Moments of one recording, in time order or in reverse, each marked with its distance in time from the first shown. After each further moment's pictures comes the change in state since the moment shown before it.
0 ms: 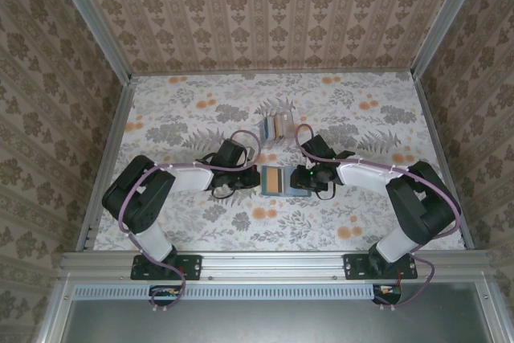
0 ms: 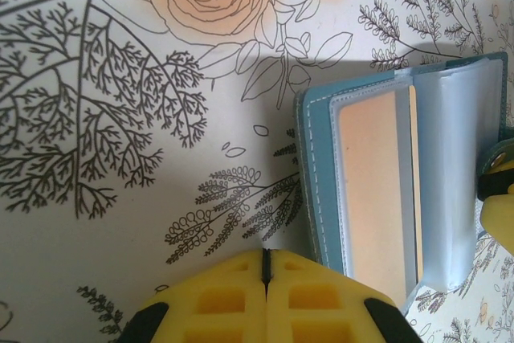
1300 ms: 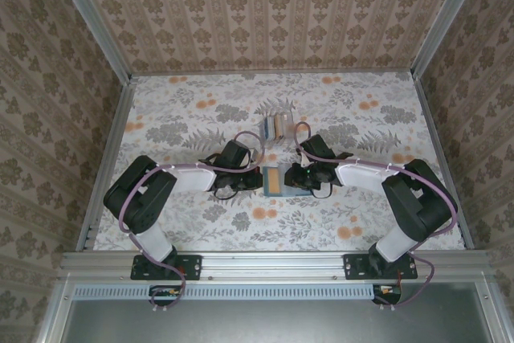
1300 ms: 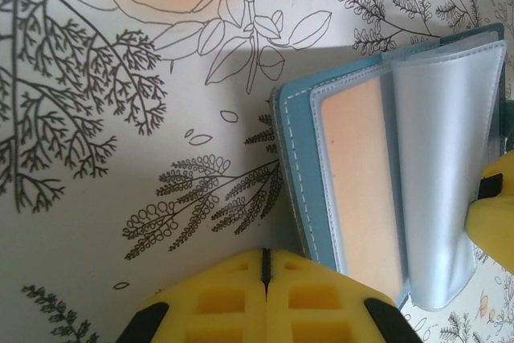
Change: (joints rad) left arm -0.032 0.003 0.015 -0.019 -0.015 0.000; right arm 0.005 0.023 -0.020 0.155 -0.137 0.048
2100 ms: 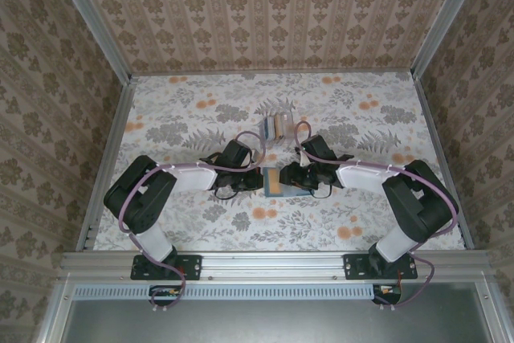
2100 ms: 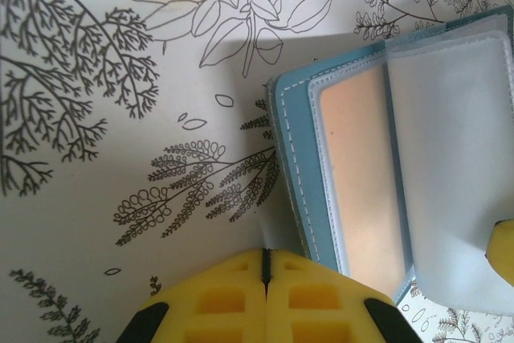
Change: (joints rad) left arm -0.006 0.000 0.022 -0.050 0.001 0.001; right arm -0.002 -0.010 -0.026 0.077 -0.047 0.026
